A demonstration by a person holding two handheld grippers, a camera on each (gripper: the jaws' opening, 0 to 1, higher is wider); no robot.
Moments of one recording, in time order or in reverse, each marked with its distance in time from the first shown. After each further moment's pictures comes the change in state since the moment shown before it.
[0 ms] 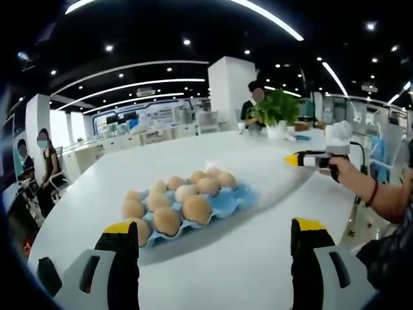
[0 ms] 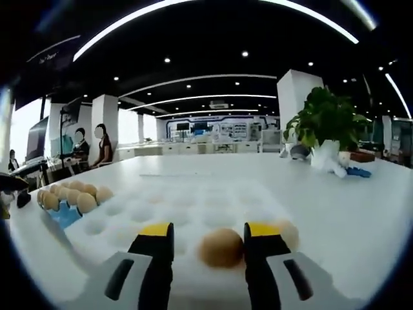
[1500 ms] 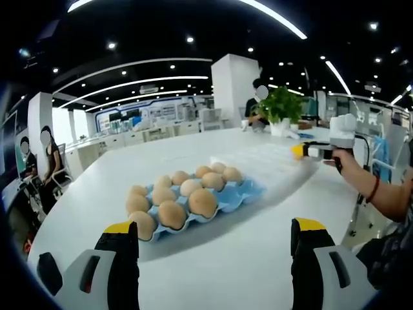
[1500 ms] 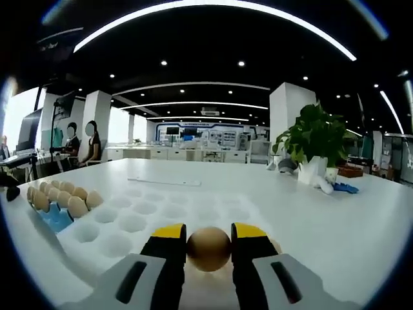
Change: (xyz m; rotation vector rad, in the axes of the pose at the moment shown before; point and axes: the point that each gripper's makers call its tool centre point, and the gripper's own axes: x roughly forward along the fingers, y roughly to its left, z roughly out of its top) left arm -0.002 0.009 -0.008 -0.020 0.012 0.019; right arm -0.005 -0.001 0.023 -0.085 -0.044 -0.069
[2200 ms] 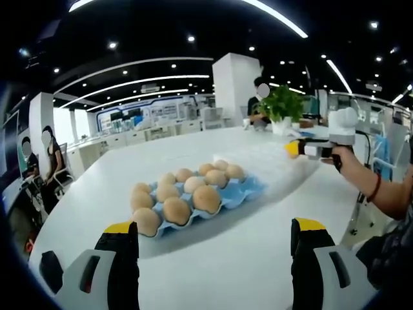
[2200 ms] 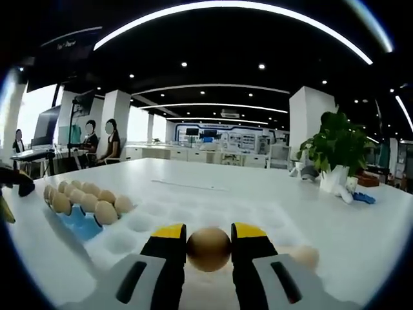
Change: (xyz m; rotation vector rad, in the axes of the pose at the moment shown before) left arm -0.005 0.004 -0.003 0.004 0.009 0.010; right arm 0.003 0.061 0.012 -0.042 -0.012 0.142
